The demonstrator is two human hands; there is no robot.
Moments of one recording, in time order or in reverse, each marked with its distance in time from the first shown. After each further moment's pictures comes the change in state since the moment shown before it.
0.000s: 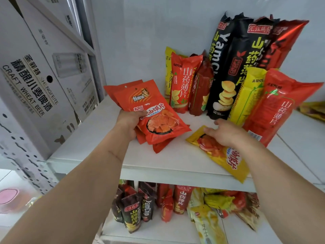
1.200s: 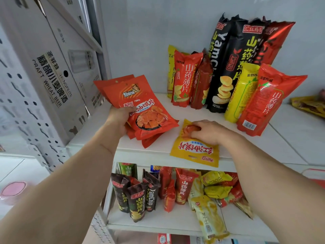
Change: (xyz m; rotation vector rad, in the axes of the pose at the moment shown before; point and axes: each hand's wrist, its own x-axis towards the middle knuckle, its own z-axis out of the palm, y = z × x) left_hand -0.035 0.016 -0.054 0.041 0.031 0.010; right_hand -0.042 -0.038 0.021 -0.124 -0.129 -0.188
